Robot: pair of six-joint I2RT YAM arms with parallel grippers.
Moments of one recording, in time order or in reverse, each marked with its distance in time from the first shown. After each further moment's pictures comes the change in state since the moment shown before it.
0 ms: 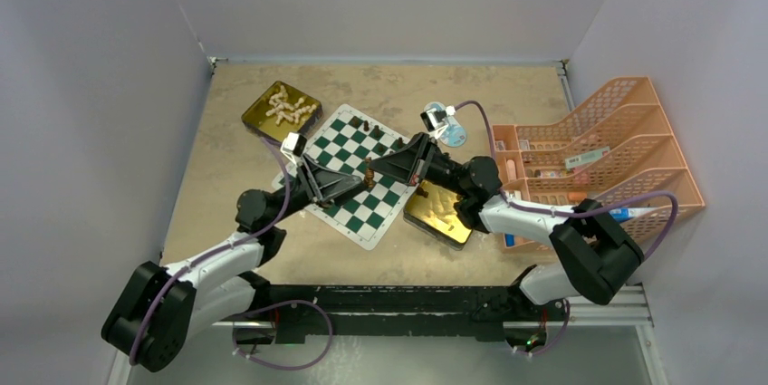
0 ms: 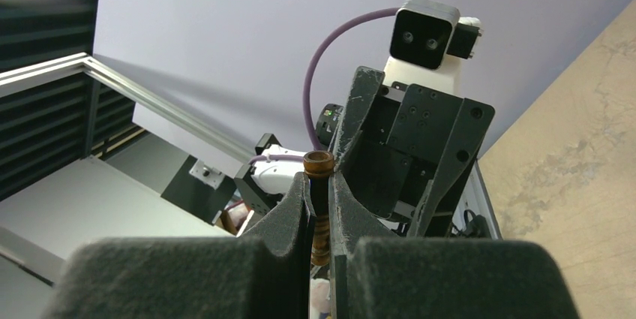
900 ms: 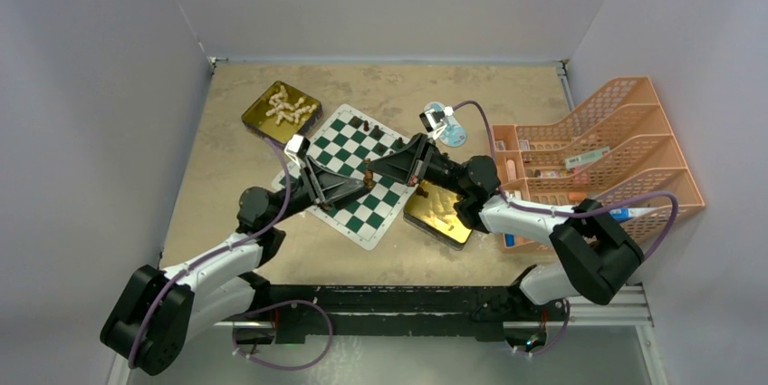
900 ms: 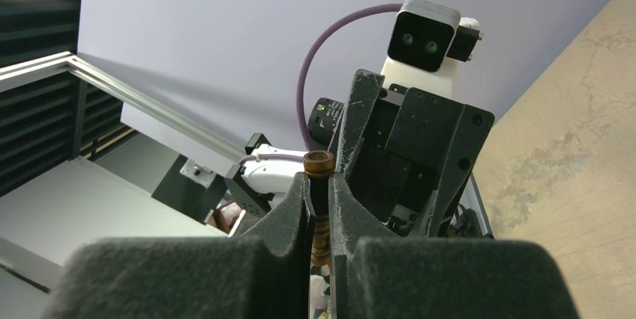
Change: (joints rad) left arm 0.010 -0.015 -0.001 -0.104 0.034 0.026; right arm 0.000 0.000 0.001 -0.030 -0.007 -0.023
